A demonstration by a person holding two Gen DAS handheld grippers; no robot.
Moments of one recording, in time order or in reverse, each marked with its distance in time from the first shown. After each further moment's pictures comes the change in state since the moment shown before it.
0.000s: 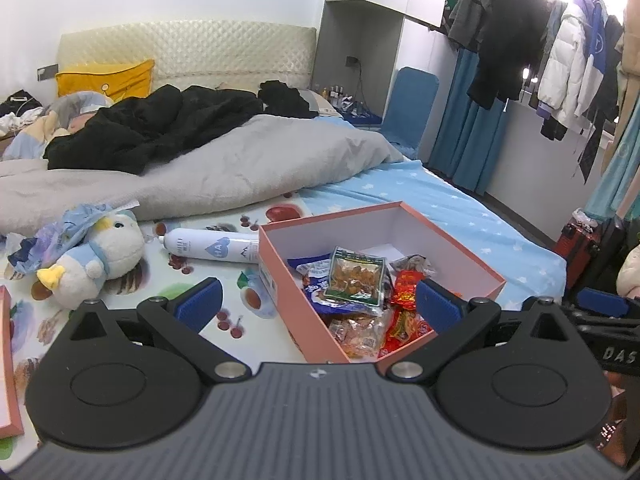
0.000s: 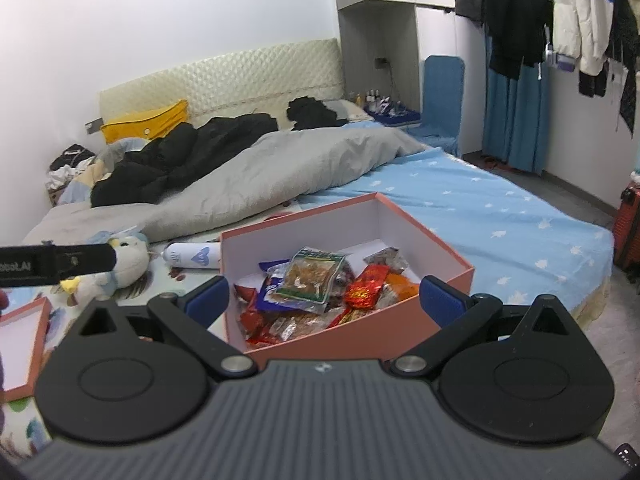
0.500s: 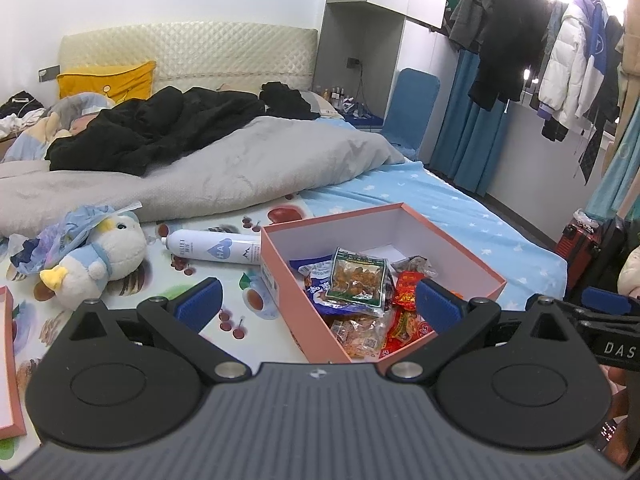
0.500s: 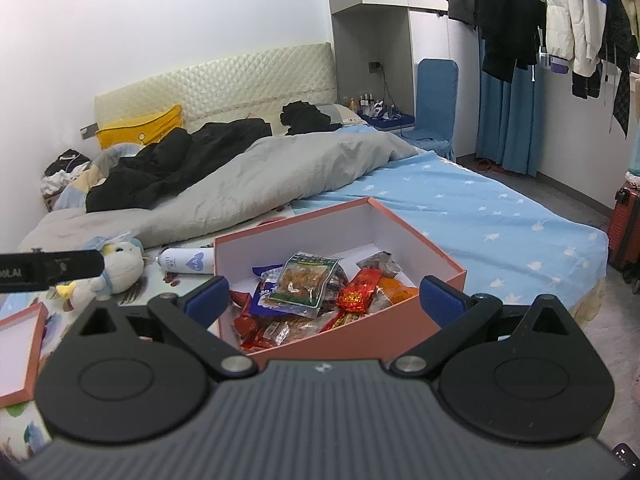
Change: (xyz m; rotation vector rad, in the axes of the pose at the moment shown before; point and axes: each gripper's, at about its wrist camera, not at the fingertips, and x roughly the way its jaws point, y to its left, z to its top) left arm -0.004 0.002 0.001 0.001 -0.004 -0.003; right arm 0.000 -0.002 0.000 0.001 -0.004 -0.017
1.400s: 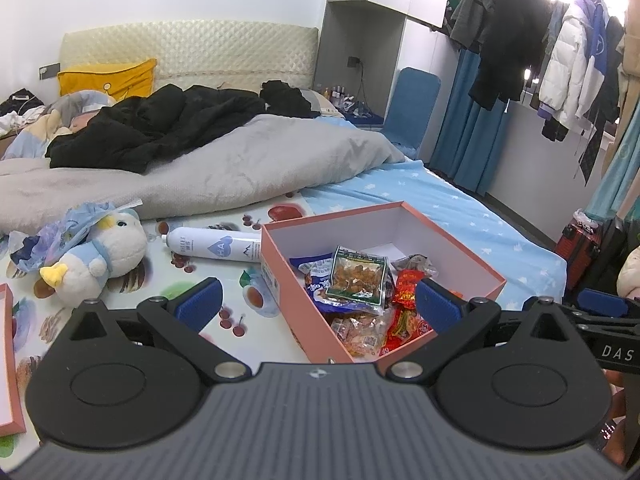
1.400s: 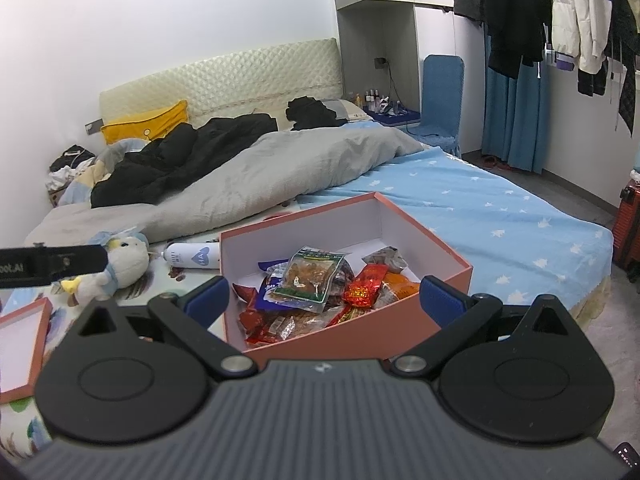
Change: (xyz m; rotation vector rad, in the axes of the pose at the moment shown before) left arm -0.003 0.000 -0.001 -0.002 0.005 0.003; right arm 0.002 -0.001 -0.002 -0.004 0.013 0.013
